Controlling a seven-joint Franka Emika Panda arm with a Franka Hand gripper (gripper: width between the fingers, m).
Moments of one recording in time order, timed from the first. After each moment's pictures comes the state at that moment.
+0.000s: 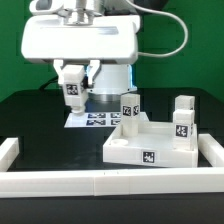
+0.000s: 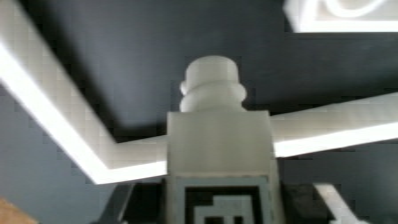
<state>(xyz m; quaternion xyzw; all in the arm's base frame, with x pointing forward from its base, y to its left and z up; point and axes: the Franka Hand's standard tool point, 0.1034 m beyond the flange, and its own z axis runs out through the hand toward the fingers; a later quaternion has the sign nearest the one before) 0.531 -0.071 0.131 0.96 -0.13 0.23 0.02</state>
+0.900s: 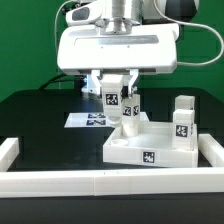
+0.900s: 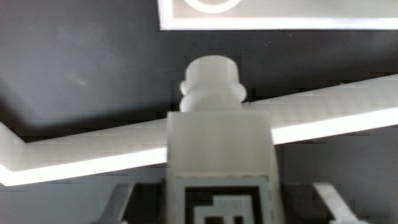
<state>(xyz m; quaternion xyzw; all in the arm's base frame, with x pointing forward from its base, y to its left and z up) 0.551 -0.016 0.116 0.96 -0.12 0.26 0.02</state>
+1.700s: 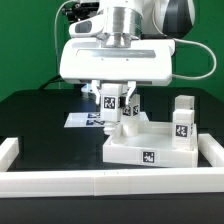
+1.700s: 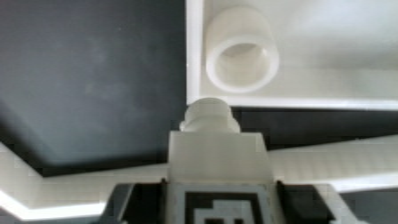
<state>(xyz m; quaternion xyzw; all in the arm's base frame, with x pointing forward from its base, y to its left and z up) 0.520 -0.016 0.087 0.96 -0.10 0.25 0.04</state>
